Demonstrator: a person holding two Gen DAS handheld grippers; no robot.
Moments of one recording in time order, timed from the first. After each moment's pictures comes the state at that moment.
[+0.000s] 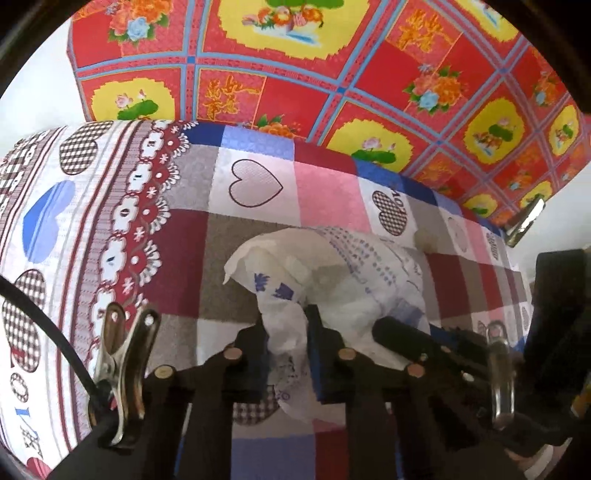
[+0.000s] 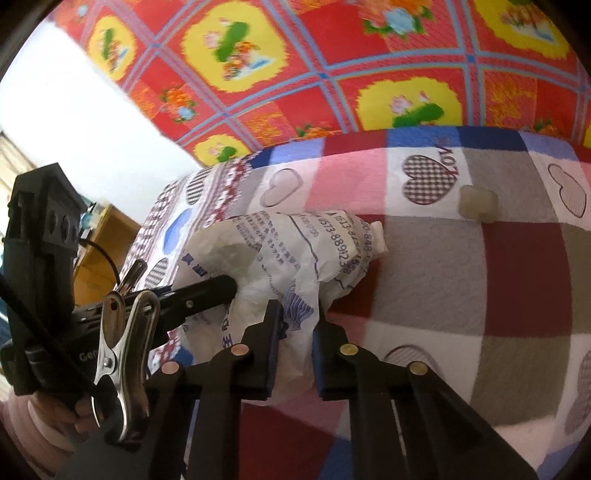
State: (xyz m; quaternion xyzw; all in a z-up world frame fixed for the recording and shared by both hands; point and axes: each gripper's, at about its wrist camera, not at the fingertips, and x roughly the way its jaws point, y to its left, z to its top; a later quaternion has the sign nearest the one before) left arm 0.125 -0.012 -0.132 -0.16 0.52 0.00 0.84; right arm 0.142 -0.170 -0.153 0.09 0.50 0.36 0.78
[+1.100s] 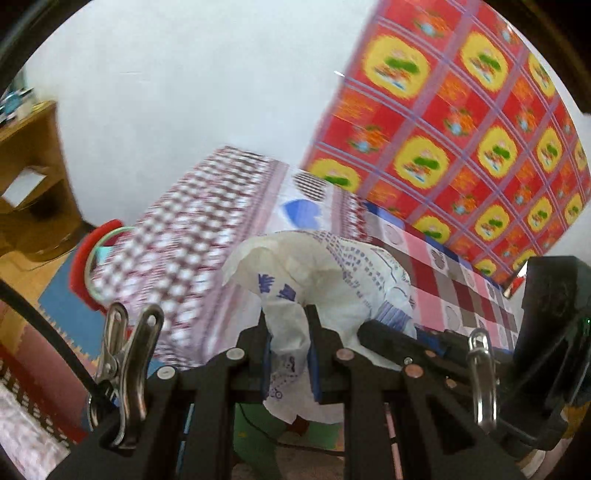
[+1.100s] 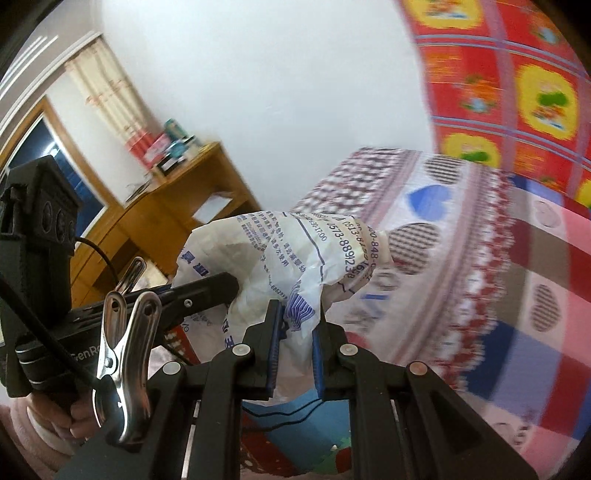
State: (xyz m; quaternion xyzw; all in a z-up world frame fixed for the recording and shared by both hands) left arm -0.153 0.182 -0.026 -0.23 0.39 0.13 0.88; right arm -0.087 0.057 -0.064 -0.01 0.42 0.52 0.75
